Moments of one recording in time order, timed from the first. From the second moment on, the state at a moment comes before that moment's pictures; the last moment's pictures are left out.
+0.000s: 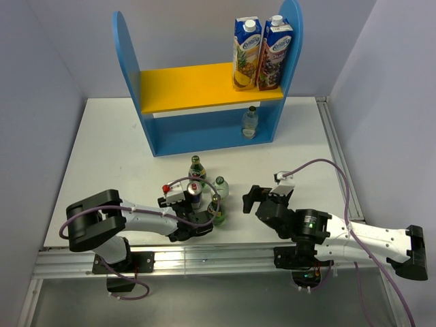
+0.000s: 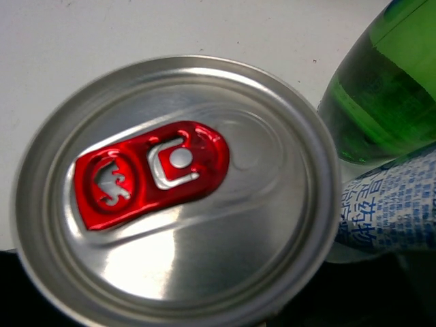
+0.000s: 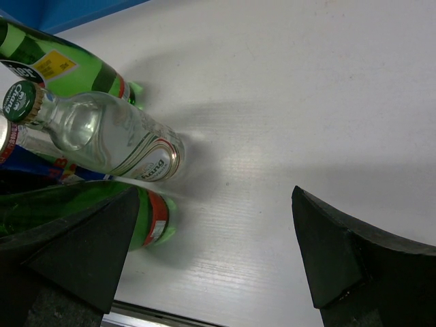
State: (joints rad) left arm -1.25 1.57 0.65 -0.57 -1.16 -1.54; right arm 1.23 0.67 0.50 -0.57 0.84 0.98
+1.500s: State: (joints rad) left arm -0.50 1.54 1.61 -0.23 -0.72 -0.18; right arm 1.23 0.56 0.46 -0.55 0.85 0.97
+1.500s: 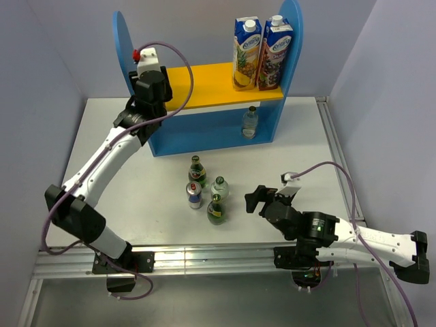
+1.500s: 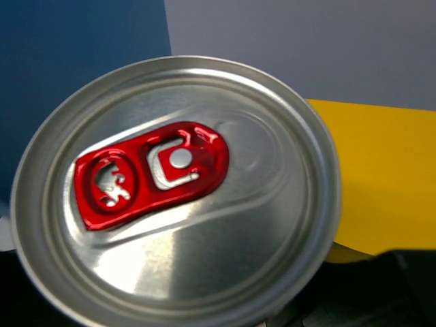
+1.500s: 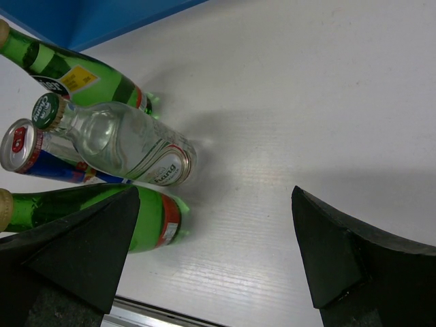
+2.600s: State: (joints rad) left arm -0.41 1.78 1.66 -0.03 -0.66 -0.13; right arm 1.23 0.53 0.45 -0.55 0.85 0.98
